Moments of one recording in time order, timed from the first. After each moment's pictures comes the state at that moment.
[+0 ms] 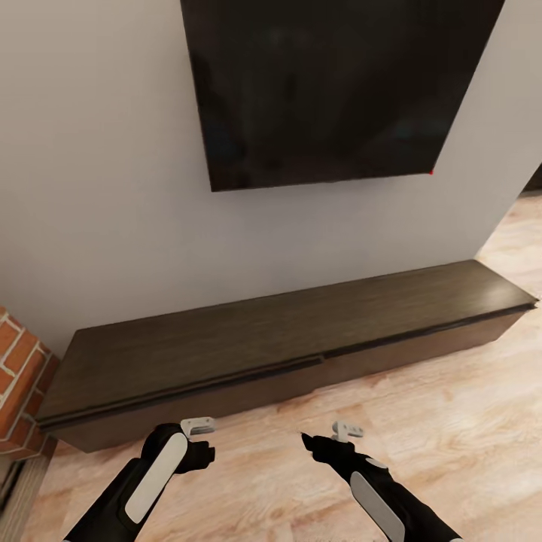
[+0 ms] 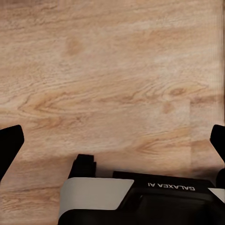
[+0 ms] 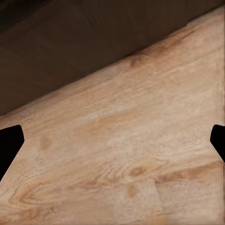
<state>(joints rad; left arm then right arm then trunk) -0.39 0.07 -0.35 -1.20 0.84 0.93 0.72 -0.44 -0.11 0.59 -0.83 -0.83 0.16 -0.13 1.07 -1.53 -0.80</state>
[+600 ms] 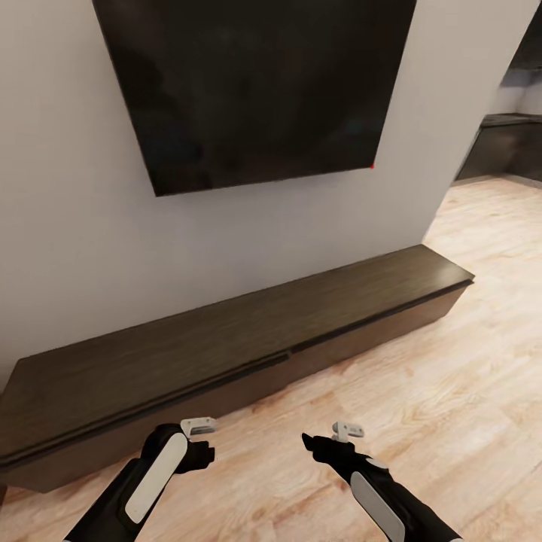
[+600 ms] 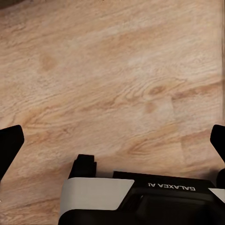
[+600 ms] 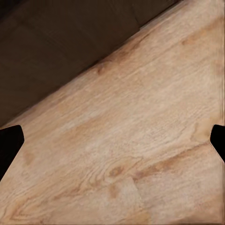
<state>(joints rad) -0.39 0.07 -0.35 -1.20 0.84 0.93 0.72 -0.44 -0.11 0.59 -0.82 -0.83 0.16 -0.13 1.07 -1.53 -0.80</state>
